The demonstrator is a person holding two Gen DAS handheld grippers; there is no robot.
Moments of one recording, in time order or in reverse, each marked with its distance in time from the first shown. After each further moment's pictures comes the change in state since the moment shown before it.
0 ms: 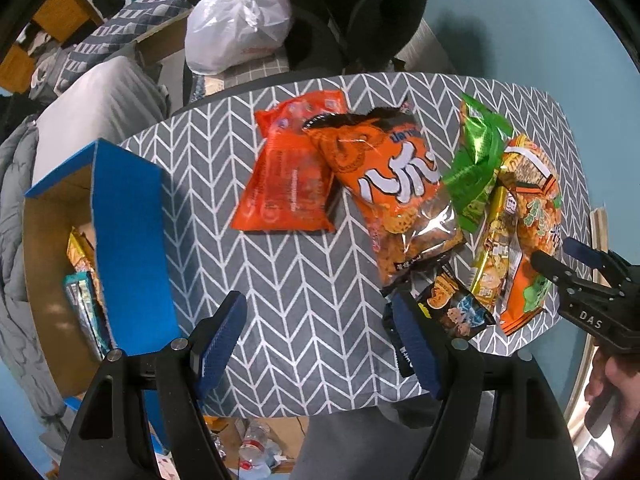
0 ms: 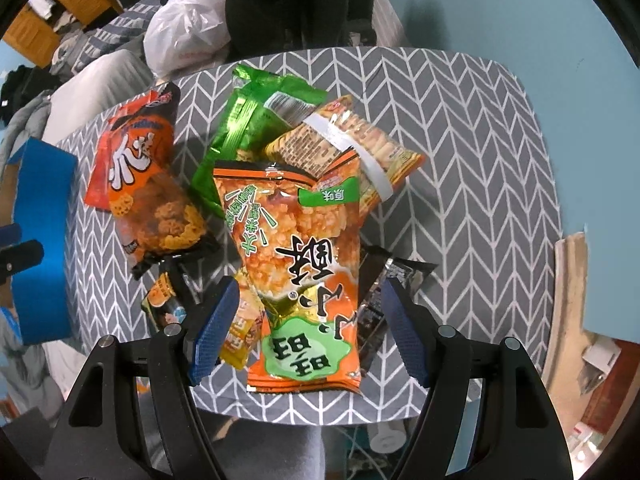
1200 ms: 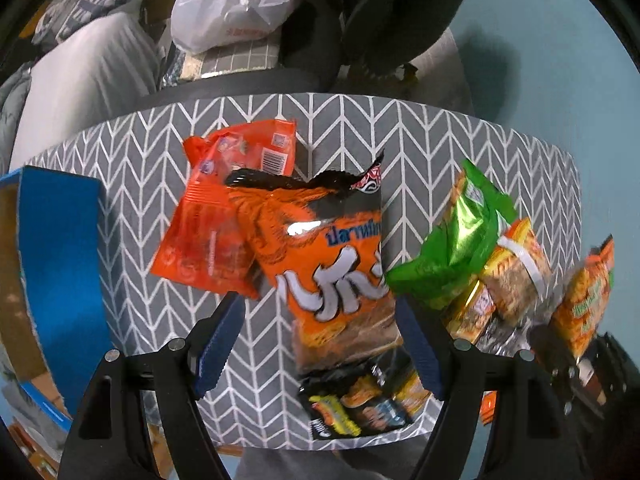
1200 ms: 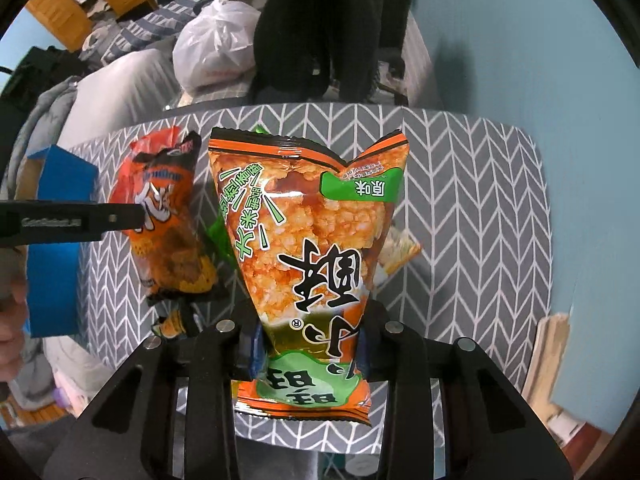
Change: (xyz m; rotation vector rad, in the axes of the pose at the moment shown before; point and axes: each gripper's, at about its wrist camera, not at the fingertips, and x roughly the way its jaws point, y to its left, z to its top) left arm 0.046 -0.040 0.086 -0.202 0.090 -0.072; right arm -0.021 -0.001 0.045 -0.129 -0.051 0.049
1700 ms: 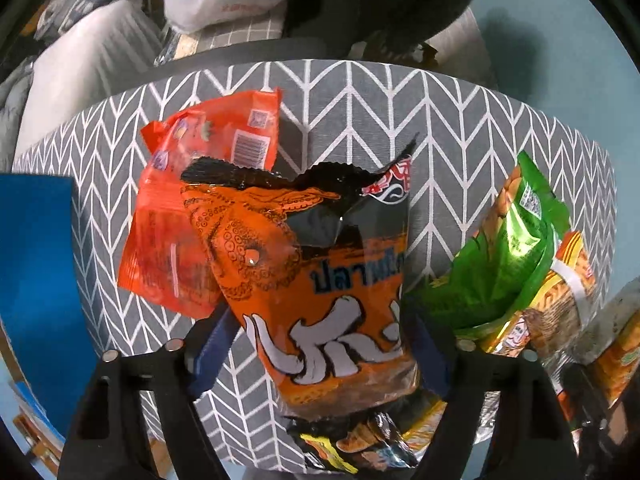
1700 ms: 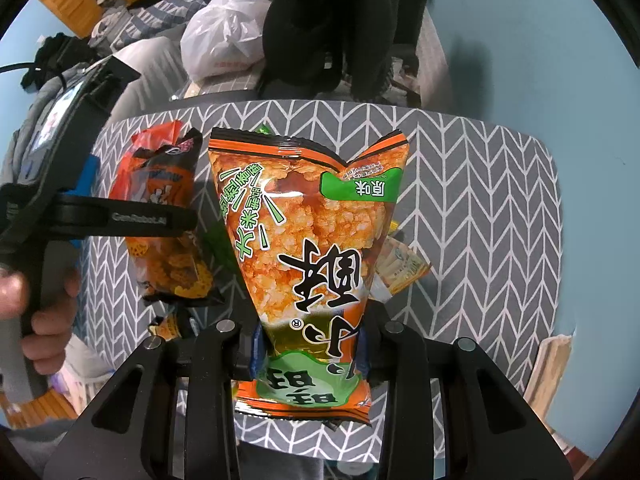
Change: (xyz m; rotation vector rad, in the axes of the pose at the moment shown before) left arm 0.057 -0.017 0.011 0.012 0.039 0.072; right arm 0.011 0.001 0.011 -0.043 0.034 0.024
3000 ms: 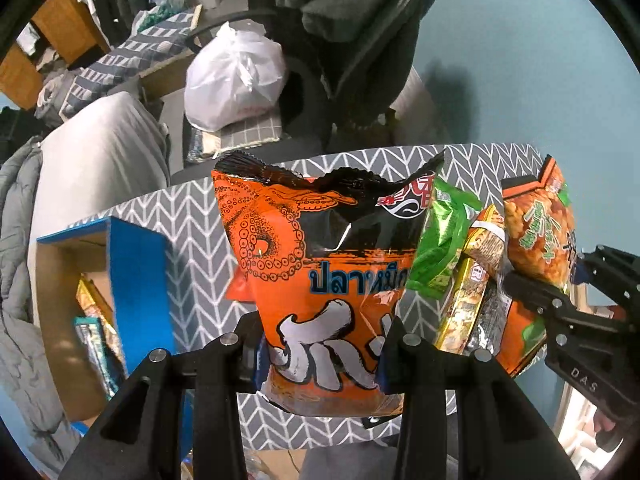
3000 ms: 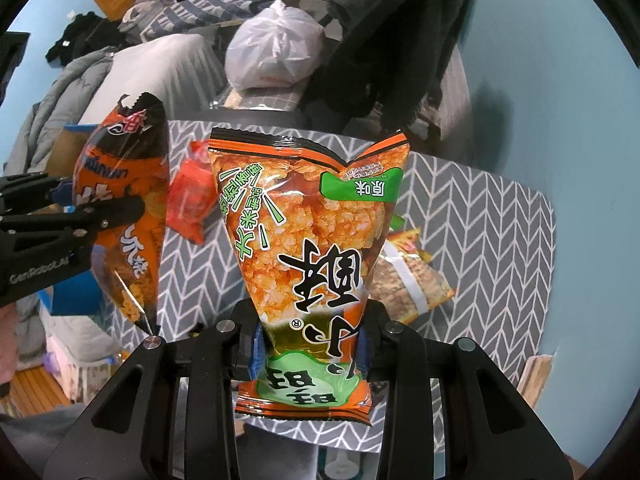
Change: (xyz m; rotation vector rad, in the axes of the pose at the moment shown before) left arm -0.143 0.059 -0.063 0.168 -0.286 -0.020; right arm -0.047 0.063 0.010 -0.122 -0.044 0.004
